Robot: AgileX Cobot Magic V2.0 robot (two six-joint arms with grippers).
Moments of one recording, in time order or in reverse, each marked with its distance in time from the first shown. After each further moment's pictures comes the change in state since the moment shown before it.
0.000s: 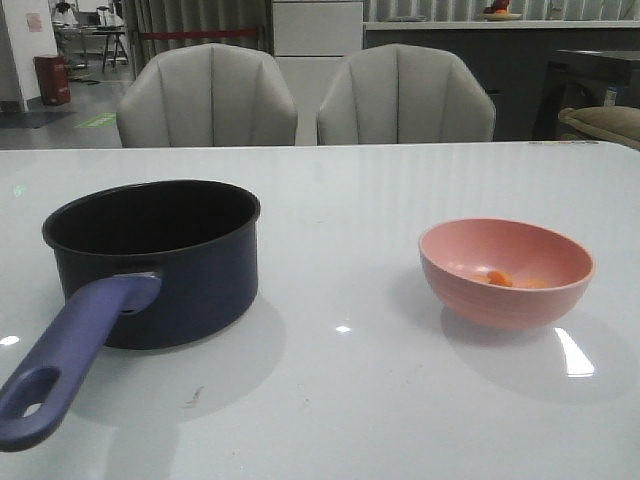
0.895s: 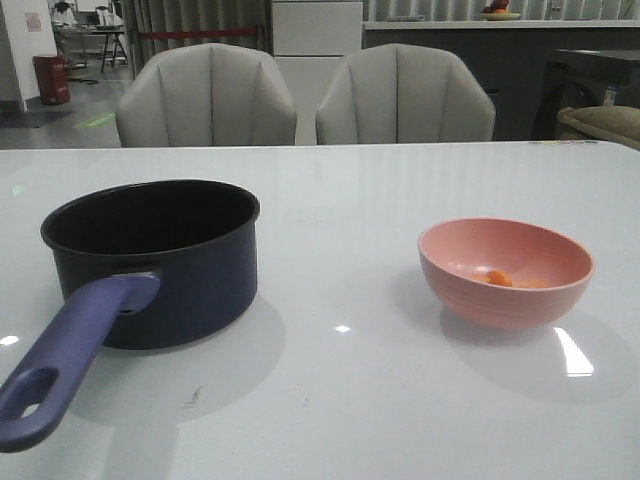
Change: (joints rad) left arm 0.282 0.632 -0.094 -0.062 0.047 -0.009; right arm 0.000 0.000 0.000 0.000 0.000 0.000
